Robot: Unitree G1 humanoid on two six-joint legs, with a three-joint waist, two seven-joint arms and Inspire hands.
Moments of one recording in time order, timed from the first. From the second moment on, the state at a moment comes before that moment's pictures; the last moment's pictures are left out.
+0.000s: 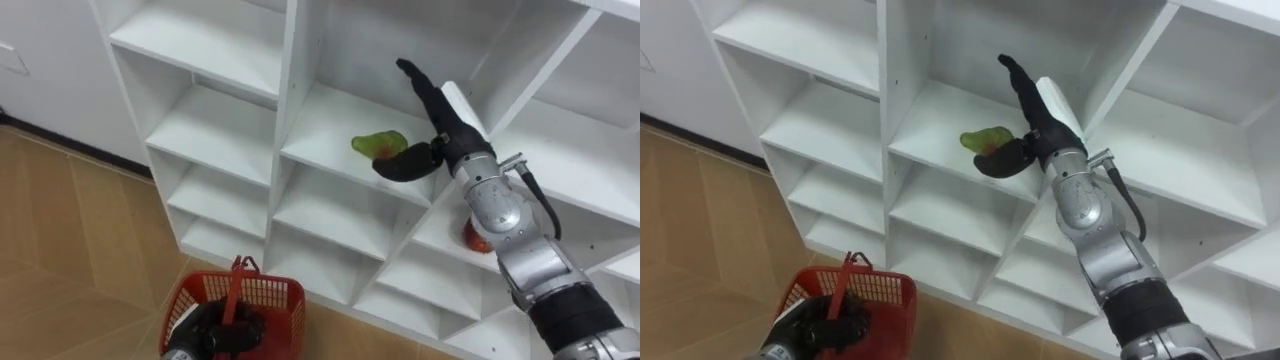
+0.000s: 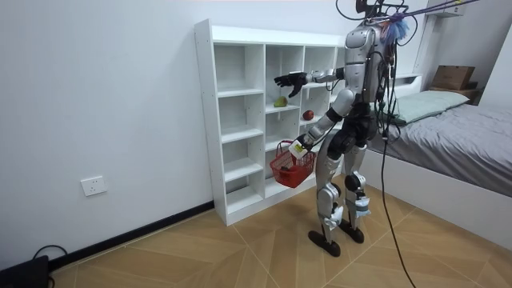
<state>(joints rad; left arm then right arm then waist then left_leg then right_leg) 0.03 0.22 -0.12 0.82 -0.22 -0.02 -0.19 -0.39 -0.35 0.28 0.48 -0.20 -0.07 -0.11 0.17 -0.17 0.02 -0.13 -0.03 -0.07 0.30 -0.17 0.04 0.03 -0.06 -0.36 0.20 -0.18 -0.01</state>
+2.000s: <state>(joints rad) 0.04 0.22 -0.13 0.88 -0.14 0.00 -0.21 -0.56 -0.35 0.24 0.79 -0.24 -0.13 -0.10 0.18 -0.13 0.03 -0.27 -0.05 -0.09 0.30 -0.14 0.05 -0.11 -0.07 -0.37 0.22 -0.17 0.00</state>
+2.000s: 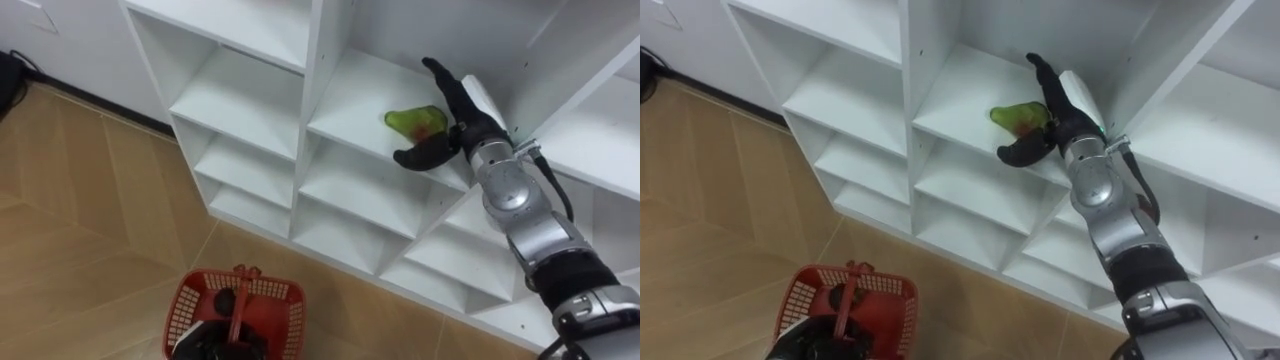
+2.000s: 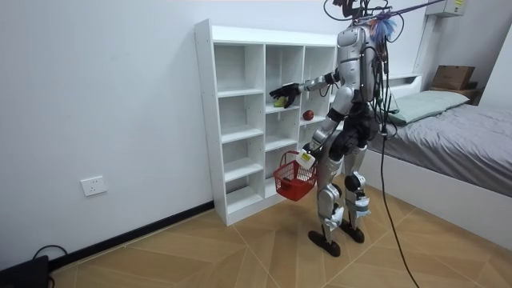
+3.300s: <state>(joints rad) 0.02 0.24 -0.15 0.88 -0.14 0.00 -0.21 -0.62 -0.38 0.25 0.93 -0.17 -0.13 0.02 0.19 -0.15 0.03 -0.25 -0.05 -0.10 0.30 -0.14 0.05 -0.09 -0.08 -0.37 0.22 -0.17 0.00</state>
